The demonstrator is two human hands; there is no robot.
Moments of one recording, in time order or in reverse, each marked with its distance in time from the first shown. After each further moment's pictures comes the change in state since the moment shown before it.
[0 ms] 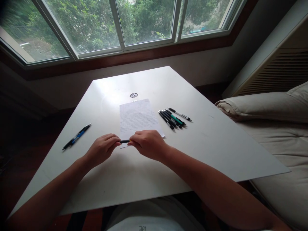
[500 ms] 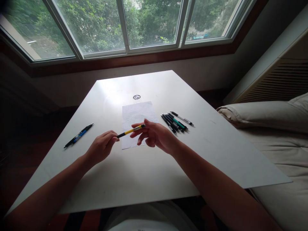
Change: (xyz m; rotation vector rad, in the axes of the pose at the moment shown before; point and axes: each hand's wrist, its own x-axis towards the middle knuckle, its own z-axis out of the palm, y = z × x) left_hand 0.000 -0.001 -0.006 -0.142 0.152 -0.100; right_hand 0.015 0.012 -0.031 1.465 -0.165 0.467
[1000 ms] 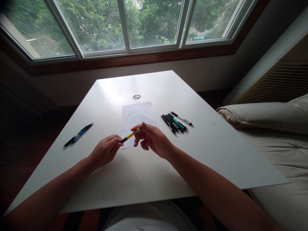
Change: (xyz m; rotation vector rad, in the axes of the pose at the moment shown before) left_hand -0.004 0.006 0.015 0.026 -0.065 0.059; right_hand 0.002 0.015 0.012 0.081 0.063 -0.105
